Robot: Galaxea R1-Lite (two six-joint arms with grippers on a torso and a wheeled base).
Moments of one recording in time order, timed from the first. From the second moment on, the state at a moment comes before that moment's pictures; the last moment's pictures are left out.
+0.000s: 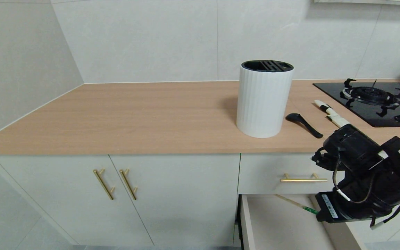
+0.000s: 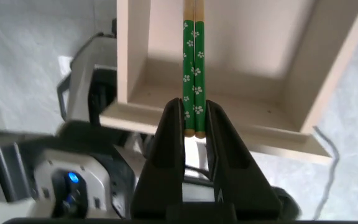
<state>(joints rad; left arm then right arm) 0.00 0.00 0.00 0.00 0.00 0.01 0.49 1.67 -1.04 0.59 -0.02 0.39</state>
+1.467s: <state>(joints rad) 0.00 0.00 0.00 0.00 0.00 0.01 0.49 1.73 -1.04 0.54 -0.02 0.41</state>
